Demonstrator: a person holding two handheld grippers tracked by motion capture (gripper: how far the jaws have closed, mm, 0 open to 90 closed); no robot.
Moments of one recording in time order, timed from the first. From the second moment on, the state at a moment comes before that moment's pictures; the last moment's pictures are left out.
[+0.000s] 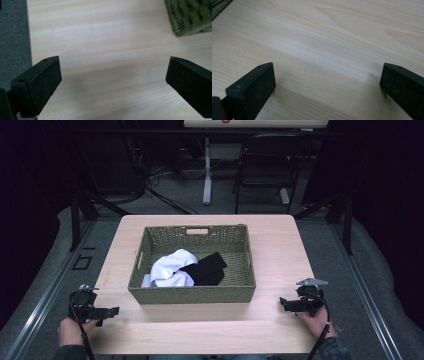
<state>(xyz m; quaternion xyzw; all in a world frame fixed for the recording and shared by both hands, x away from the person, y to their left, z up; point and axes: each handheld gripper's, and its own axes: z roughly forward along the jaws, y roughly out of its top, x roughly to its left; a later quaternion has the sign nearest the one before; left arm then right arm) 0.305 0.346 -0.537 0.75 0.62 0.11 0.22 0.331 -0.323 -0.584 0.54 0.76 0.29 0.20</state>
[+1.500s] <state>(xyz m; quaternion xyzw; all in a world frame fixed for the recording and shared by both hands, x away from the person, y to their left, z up) 0.374 0.300 -0.401 0.80 0.52 0.13 0.28 0.334 -0.323 -0.584 0.54 0.76 0.29 0.20</state>
